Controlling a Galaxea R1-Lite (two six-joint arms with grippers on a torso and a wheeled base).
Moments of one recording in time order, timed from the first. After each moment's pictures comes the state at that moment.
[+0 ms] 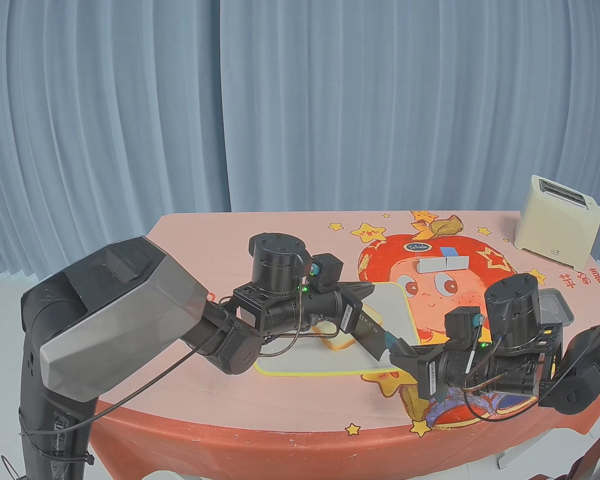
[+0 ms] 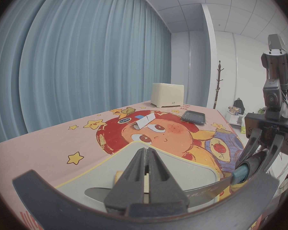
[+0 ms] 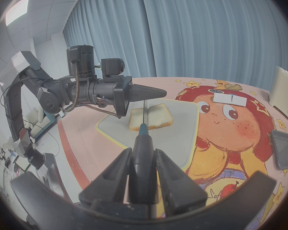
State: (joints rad) left arm -0.64 2.36 -1.26 -0.86 -0.36 0.04; right arm 0.66 1.75 -0.48 -0.66 0.01 0.22
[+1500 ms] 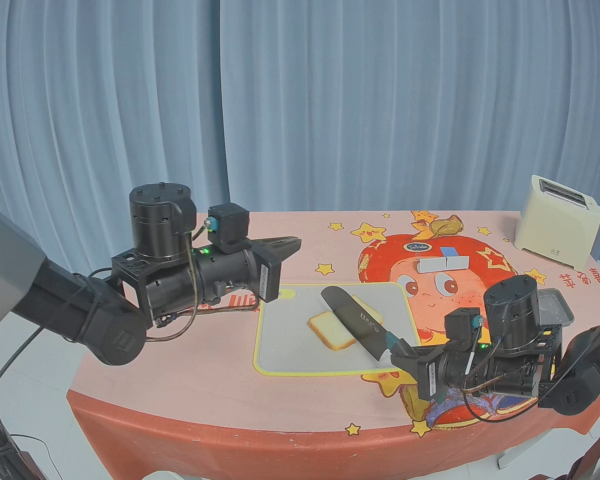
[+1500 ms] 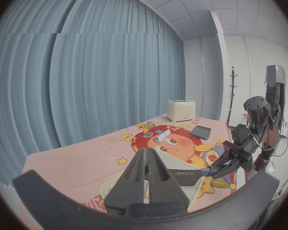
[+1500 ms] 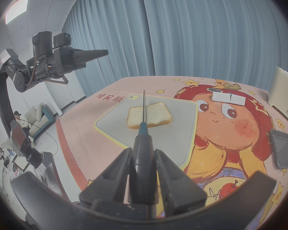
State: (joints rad) left arm -0.51 1.89 -0.89 -0.85 -0.29 0.04; right arm 0.66 1.75 -0.48 -0.66 -0.01 0.21
